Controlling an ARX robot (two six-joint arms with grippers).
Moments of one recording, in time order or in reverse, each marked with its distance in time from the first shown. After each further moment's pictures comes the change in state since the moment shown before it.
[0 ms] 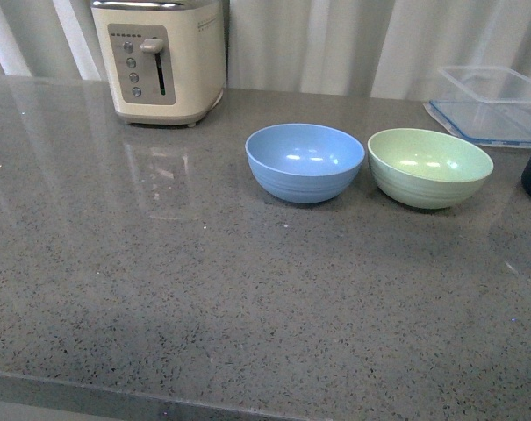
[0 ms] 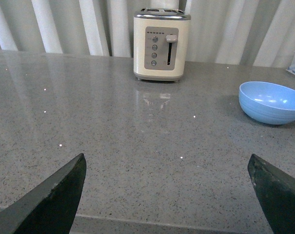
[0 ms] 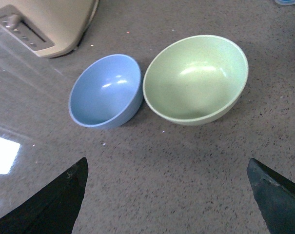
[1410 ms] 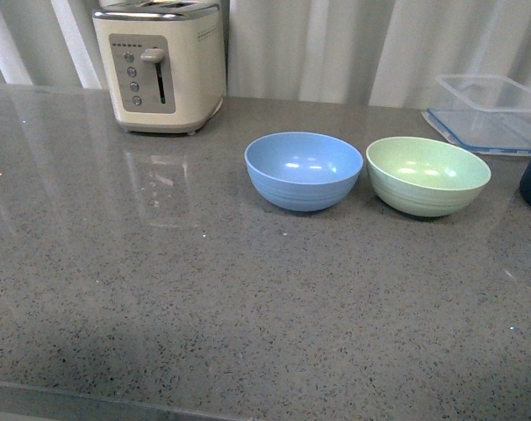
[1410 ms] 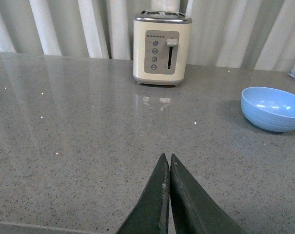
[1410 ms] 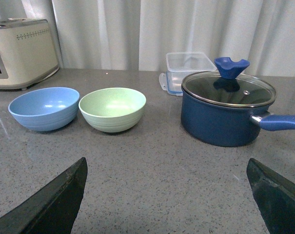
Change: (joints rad) left arm 0.000 0.238 0.000 0.245 0.000 -0.002; right arm -0.067 -1.237 -0.790 0.064 0.256 -0.321
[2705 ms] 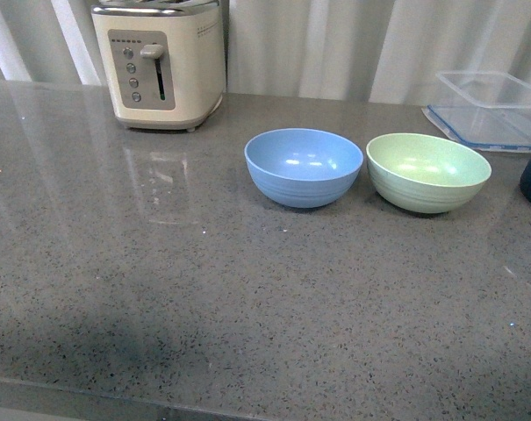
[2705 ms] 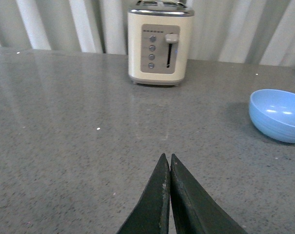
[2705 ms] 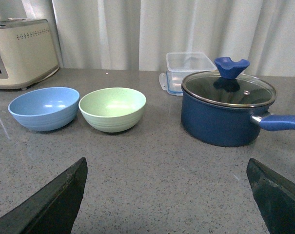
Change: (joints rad) left arm -0.016 0.628 0.124 0.472 -0.005 0.000; right arm 0.000 0.000 0.000 0.000 0.000 0.000
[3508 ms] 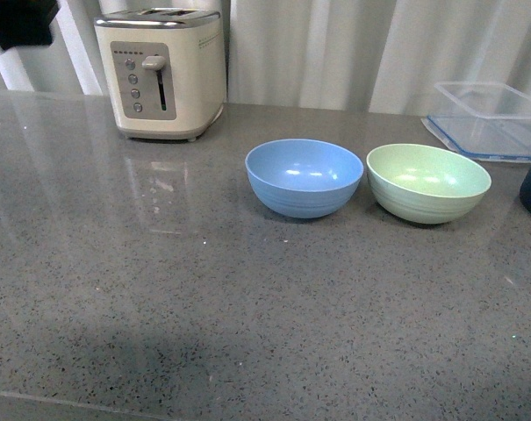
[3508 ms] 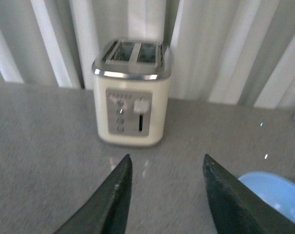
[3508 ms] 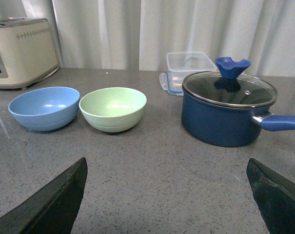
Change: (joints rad) left arm -0.210 0.493 0.572 -0.090 -0.222 -0.019; right arm 0.000 0.000 0.000 0.000 0.000 0.000
